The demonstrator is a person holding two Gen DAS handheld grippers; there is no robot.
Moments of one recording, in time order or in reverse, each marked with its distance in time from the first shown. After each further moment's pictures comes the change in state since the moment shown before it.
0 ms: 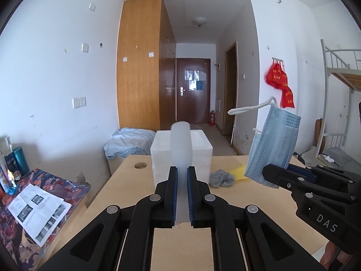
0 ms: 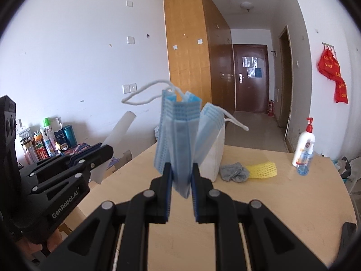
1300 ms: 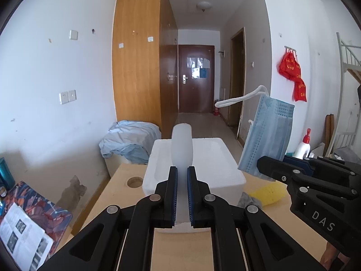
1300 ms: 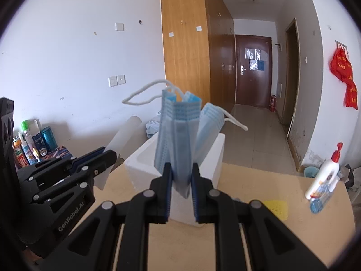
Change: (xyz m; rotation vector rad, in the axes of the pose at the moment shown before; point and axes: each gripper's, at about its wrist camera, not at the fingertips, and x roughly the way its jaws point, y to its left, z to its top) left arm 0.179 0.025 0.056 0.003 0.086 0.002; right arm 0.149 -0.032 0.067 -0.022 0.078 -0.009
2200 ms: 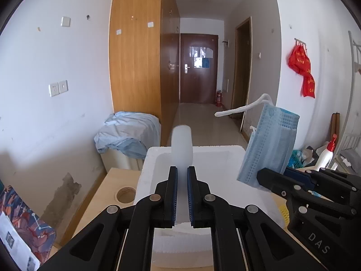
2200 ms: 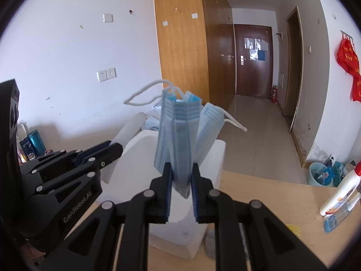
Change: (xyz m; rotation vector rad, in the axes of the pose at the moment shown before) left arm 0.110 0.007 0.029 -0.016 0.076 0.010; right arm 0.082 -0.025 0.020 0.032 0.059 -0.004
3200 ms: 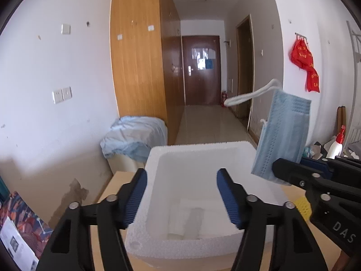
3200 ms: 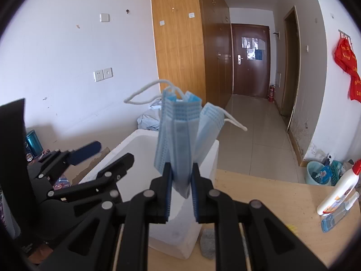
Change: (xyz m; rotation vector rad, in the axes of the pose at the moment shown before) left arm 0.008 -0.003 -0.006 0.049 -0.033 0.058; right arm 0.006 0.003 0.010 0.006 0.003 -0.018
